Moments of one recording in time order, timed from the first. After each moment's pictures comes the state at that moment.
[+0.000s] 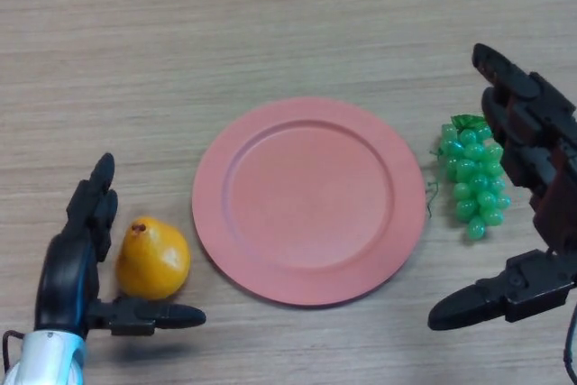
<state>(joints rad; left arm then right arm) -0.05 0.22 0.06 0.40 -0.05 -0.36 -0.03 0.05 -0.23 -0.07 -0.80 0.13 0.57 0.26</state>
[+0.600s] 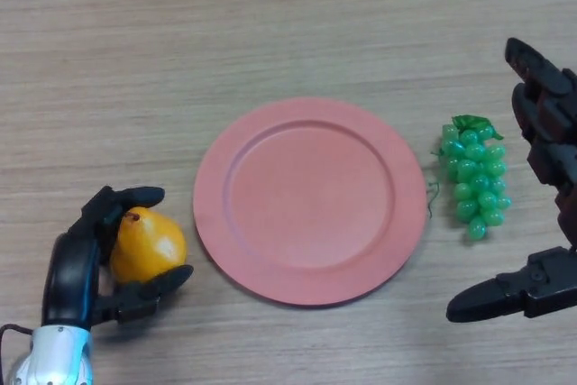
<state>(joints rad) -0.12 0.23 0.05 0.54 0.08 -0.43 0.04 0.07 -0.23 -0.12 -0.80 0.13 0.55 0.26</state>
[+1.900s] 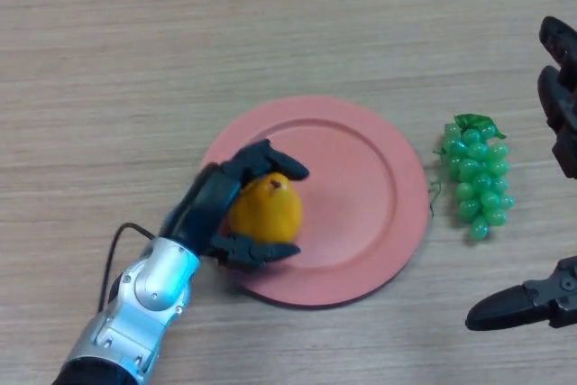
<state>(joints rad) -0.44 0.17 -0.20 0.72 0.23 -0.44 0.02 0.10 -0.23 -0.19 -0.93 0.21 0.60 0.25</state>
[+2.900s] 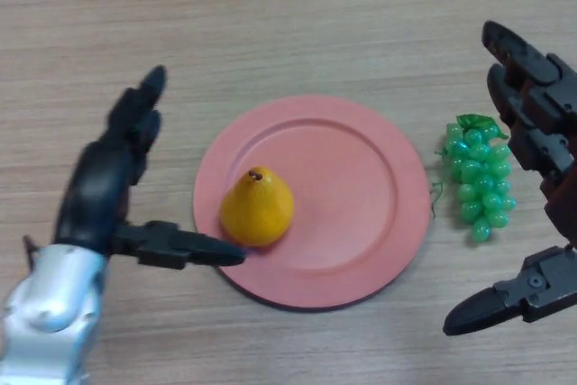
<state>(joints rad) -0.06 0.23 0.06 -0.35 -0.07 0.31 -0.13 0.03 -0.25 -0.12 -0.83 0.17 0.52 0.34</state>
